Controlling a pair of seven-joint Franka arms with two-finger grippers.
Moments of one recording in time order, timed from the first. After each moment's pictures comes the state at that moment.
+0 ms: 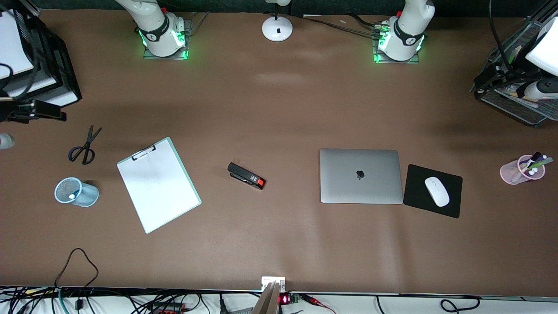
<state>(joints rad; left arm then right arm) 0.01 -0.06 -0.08 -1.57 0.06 1.53 -0.11 0.01 0.30 -0.05 -1.20 0.00 1.28 -0.07</state>
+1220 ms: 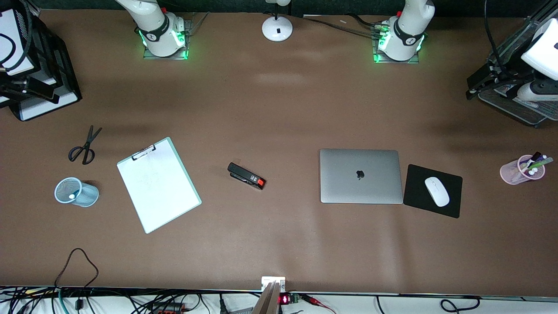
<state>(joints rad) 0.01 -0.05 -0.08 -1.57 -0.01 1.53 -0.09 -0.01 0.04 -0.08 -1.55 -0.01 1.46 -0.05</state>
